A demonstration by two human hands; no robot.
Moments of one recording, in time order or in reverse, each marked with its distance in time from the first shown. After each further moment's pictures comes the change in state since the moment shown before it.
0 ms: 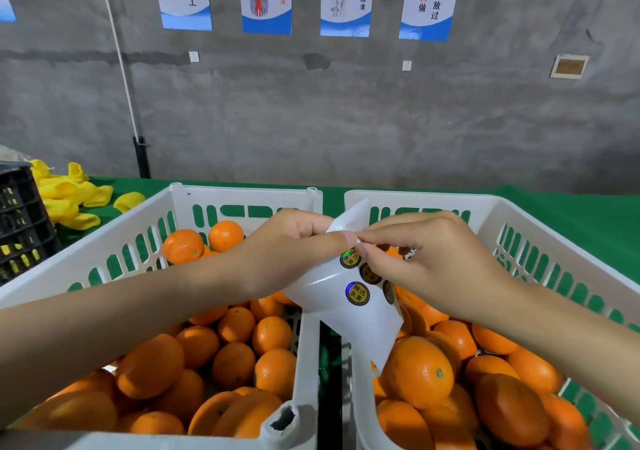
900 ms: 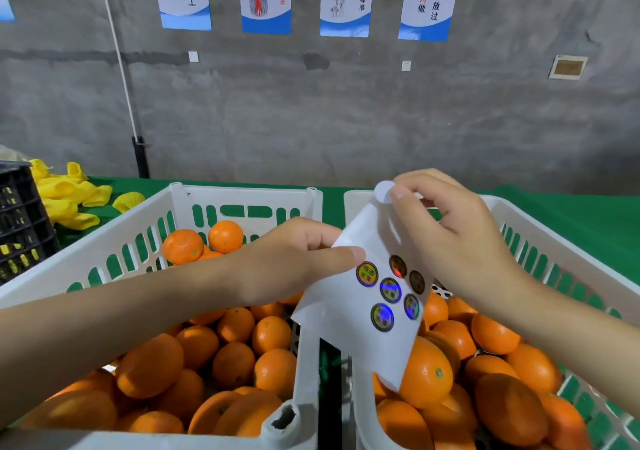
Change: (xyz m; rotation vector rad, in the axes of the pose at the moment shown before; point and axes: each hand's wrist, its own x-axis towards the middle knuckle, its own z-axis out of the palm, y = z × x) left_hand -0.007 0.007 -0.001 0.005 -0.188 0.018; right_hand 0.010 0.006 -0.001 0.148 0.288 0.247
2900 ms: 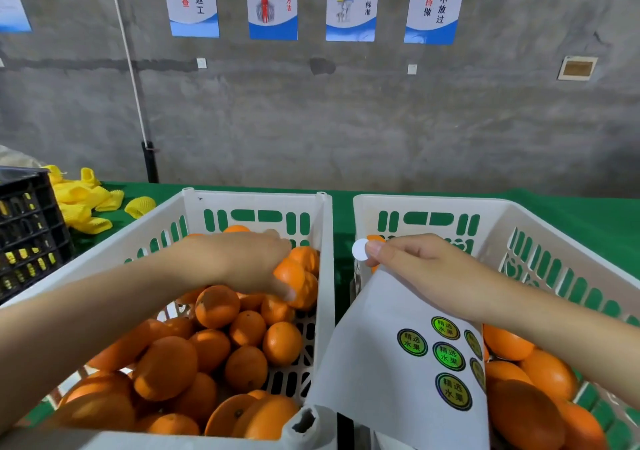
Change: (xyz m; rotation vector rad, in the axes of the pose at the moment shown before) left_hand 0.015 -0.052 -0.061 1.189 -0.136 -0.368; right_hand -0.011 0.019 0.013 0.156 -0.582 0.377
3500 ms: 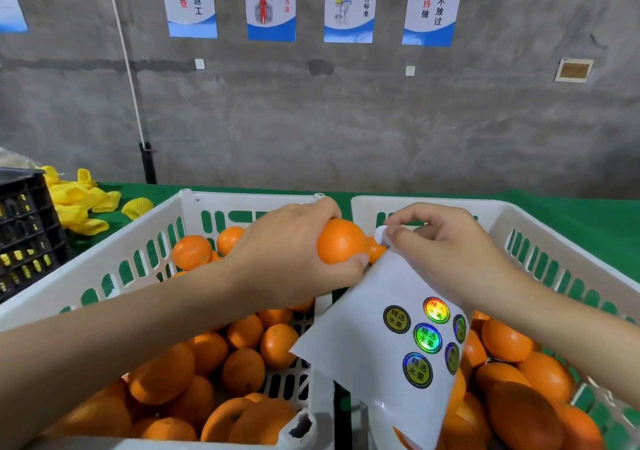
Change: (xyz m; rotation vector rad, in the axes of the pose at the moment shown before) left_hand -0.029 0.063 -0.016 -0.376 0.648 0.094; right_hand 0.008 0.000 -0.006 0.045 0.342 -0.098
